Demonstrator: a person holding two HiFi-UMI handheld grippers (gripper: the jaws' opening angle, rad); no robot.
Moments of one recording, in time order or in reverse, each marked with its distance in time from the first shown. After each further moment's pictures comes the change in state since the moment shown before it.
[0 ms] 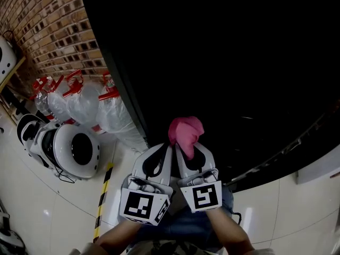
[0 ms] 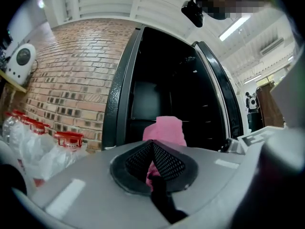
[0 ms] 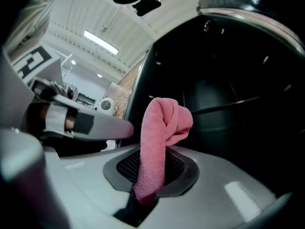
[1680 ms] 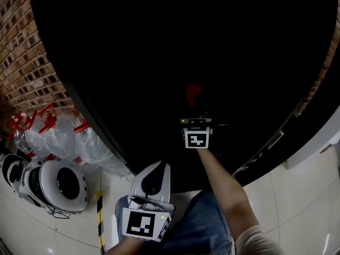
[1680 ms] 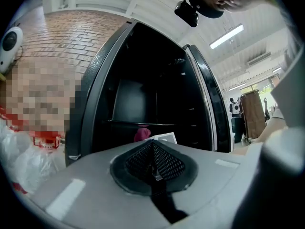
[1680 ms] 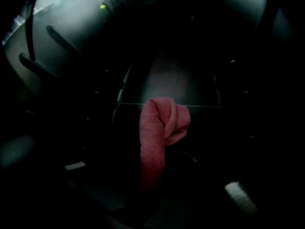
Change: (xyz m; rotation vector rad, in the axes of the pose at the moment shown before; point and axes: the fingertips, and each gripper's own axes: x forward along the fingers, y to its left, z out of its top) left arm 0.015 -0.032 0.001 -0.001 -0.016 -0.194; right arm 0.106 -0.225 -0.074 -0.026 0.227 -0.477
